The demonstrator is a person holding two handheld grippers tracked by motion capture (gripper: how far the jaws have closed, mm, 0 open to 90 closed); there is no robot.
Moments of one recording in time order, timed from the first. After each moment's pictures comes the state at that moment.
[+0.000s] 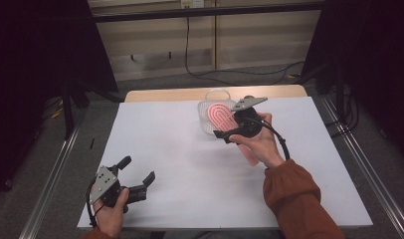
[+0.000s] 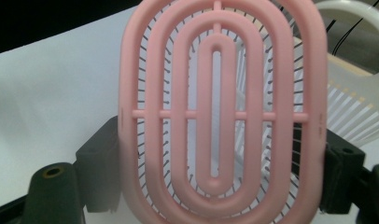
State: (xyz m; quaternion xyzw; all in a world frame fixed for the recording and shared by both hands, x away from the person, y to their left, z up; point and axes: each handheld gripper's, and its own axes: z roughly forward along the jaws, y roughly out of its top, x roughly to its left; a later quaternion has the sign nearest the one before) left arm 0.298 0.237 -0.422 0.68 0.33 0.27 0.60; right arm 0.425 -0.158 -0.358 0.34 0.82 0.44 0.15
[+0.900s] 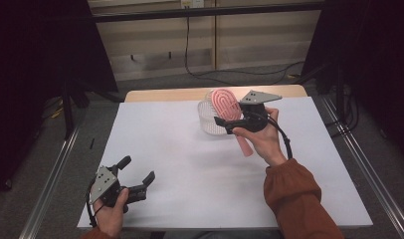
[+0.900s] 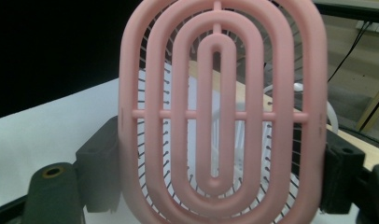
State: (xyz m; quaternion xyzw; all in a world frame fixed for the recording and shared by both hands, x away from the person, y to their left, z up) left arm 0.298 0.237 -0.422 0.67 0.33 0.27 0.60; right arm 0.420 -0.167 -0.337 0.33 0.75 0.53 0.21
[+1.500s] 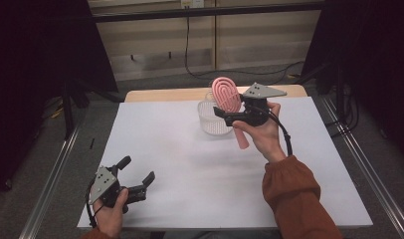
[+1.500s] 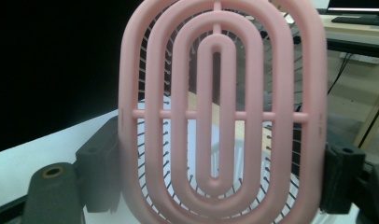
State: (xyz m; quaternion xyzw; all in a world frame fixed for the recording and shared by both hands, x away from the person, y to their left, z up) left arm 0.297 0.236 -0.422 0.67 0.34 0.27 0.60; right arm 0.423 -0.167 -0.321 0.33 0.72 0.57 0.23
